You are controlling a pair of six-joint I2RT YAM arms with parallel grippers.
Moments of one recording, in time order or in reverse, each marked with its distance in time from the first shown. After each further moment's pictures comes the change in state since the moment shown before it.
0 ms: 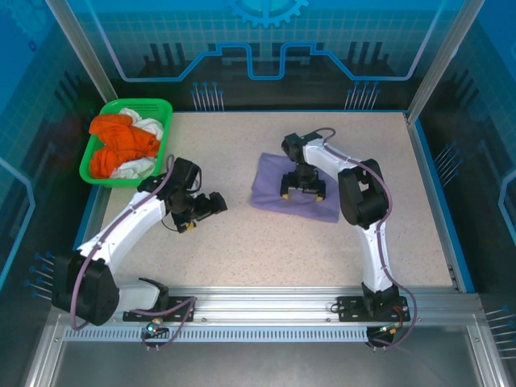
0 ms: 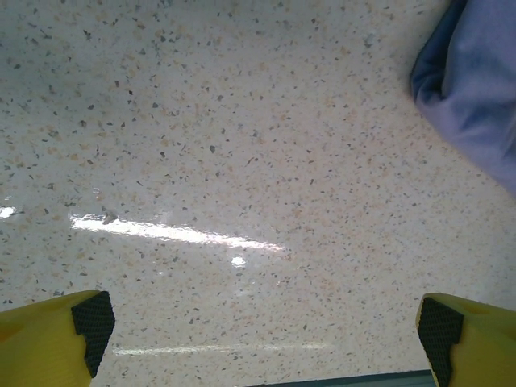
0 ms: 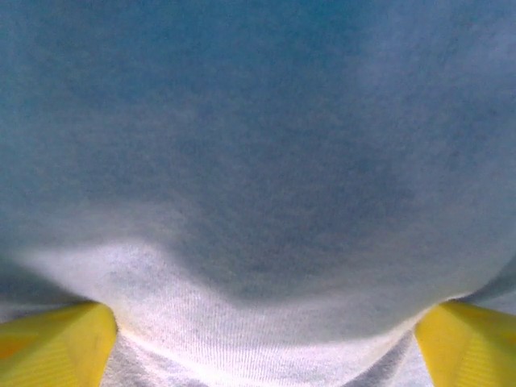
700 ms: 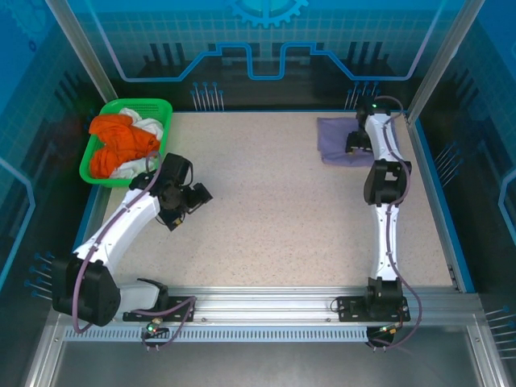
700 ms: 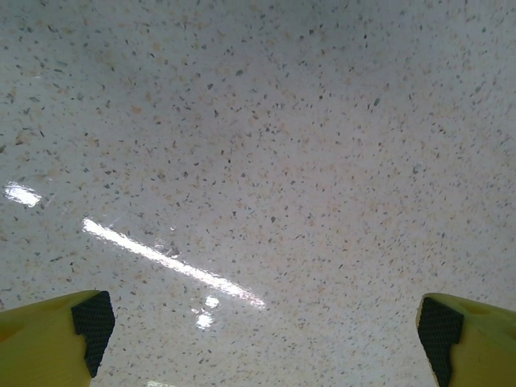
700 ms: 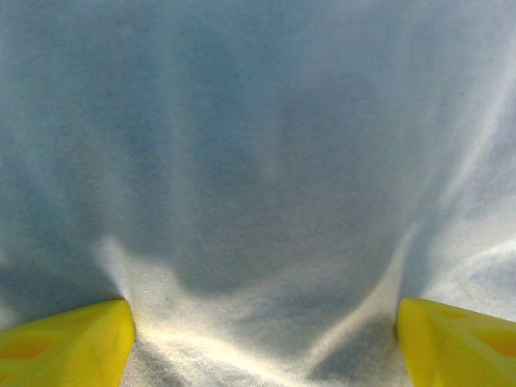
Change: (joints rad) left arm 0.073 0.000 0.048 -0.048 -0.176 -0.213; right arm -0.486 0.460 0.855 -0.114 0.219 -0.406
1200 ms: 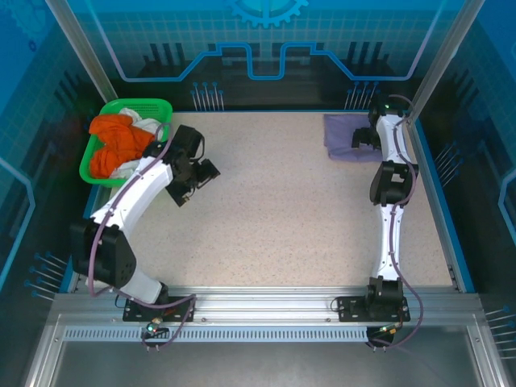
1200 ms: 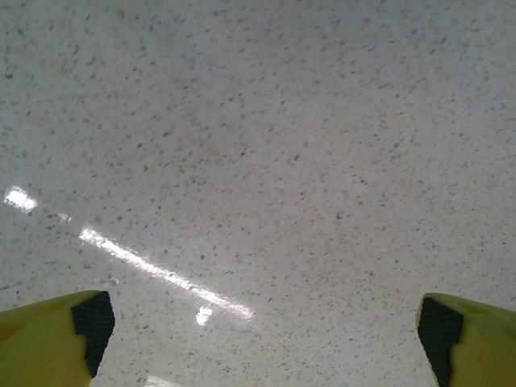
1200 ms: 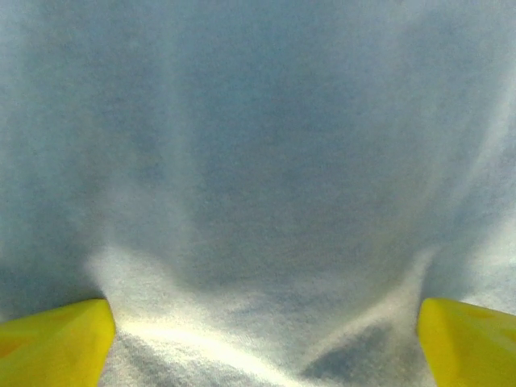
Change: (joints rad) left arm -0.032 0.269 0.359 -0.099 -0.046 -0.022; right arm -0.056 0.007 0.021 0.077 -0.098 -0.043
